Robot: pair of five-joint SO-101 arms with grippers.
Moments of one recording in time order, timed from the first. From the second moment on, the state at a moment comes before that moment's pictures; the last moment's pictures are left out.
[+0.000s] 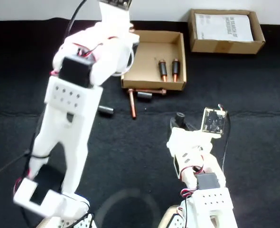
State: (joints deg) left arm 15.3 -5.5 -26.8 71.1 0.1; right arm -14.5 -71.6 87.5 21.3 -17.5
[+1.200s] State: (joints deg) left arm 18.2 -37.4 44.8 10.2 16.3; right arm -19.1 -71.6 95.8 -8.8 -10.2
